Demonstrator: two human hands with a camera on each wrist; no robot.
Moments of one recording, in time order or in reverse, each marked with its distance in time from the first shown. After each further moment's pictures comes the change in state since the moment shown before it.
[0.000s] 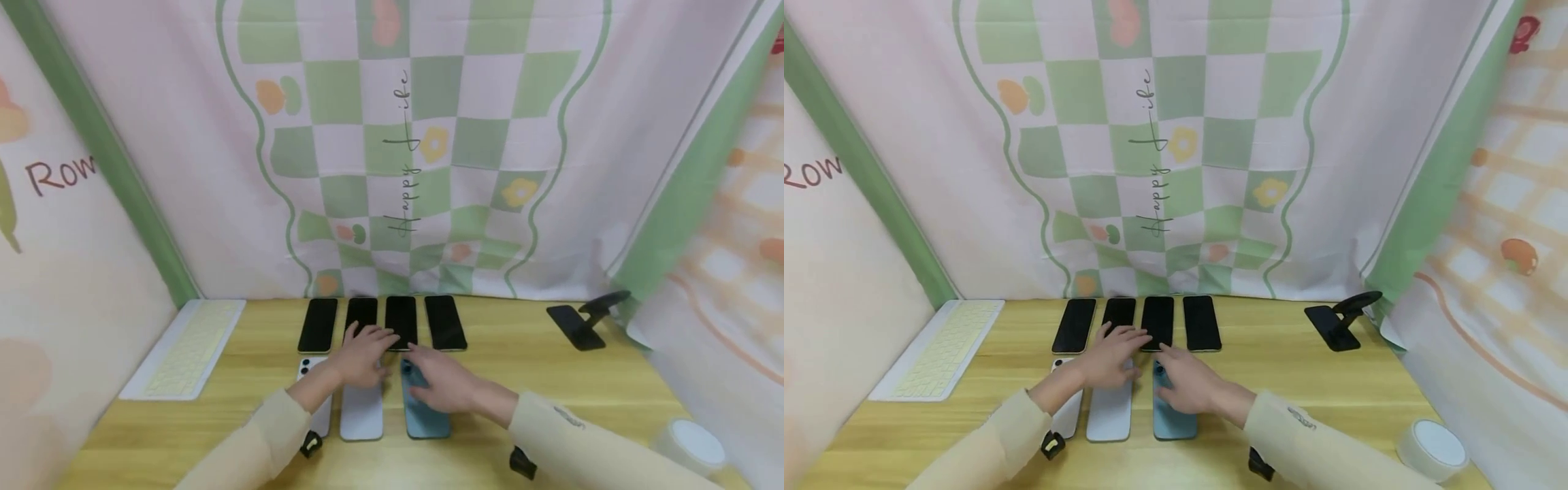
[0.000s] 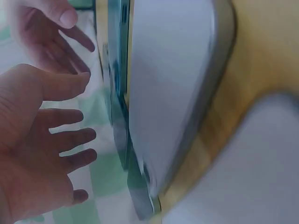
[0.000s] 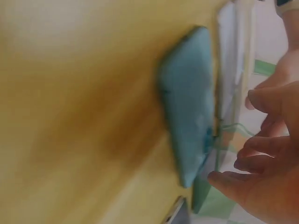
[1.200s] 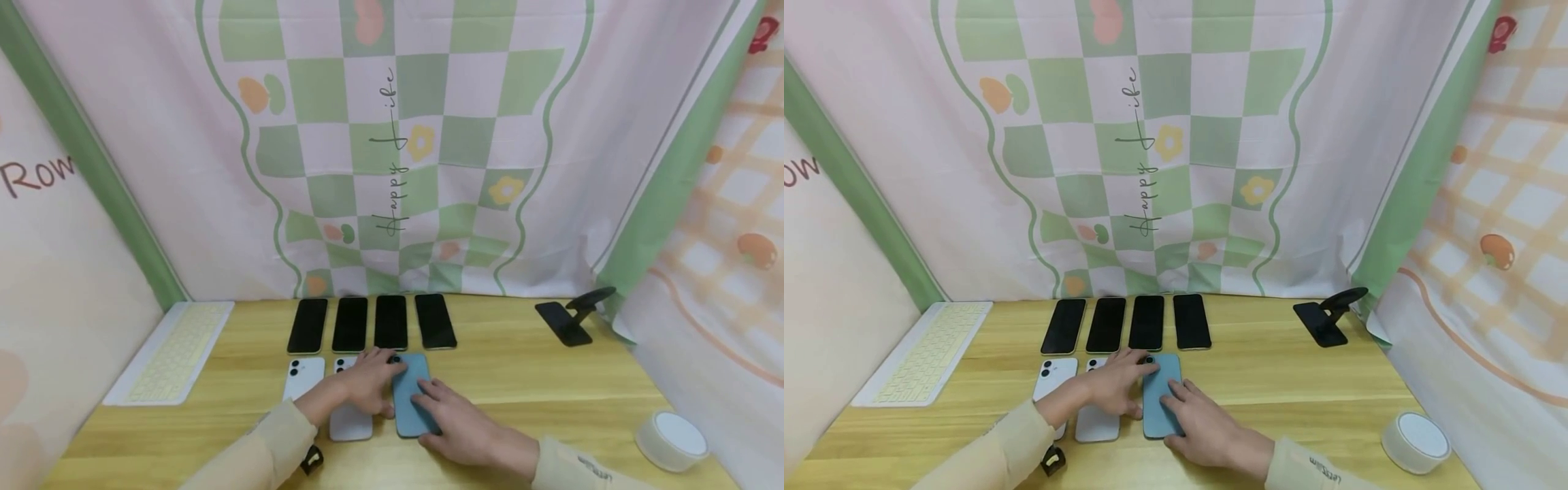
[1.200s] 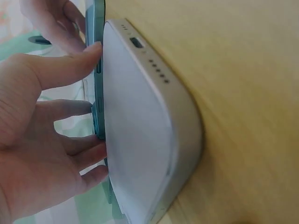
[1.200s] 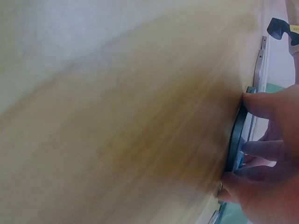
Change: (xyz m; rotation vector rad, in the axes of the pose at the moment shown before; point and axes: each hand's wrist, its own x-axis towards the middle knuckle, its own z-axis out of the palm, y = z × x) left_hand -0.001 0.029 0.021 -0.051 -0.167 0.072; right_hand -0.062 0.006 0.031 -0.021 -0.061 0.060
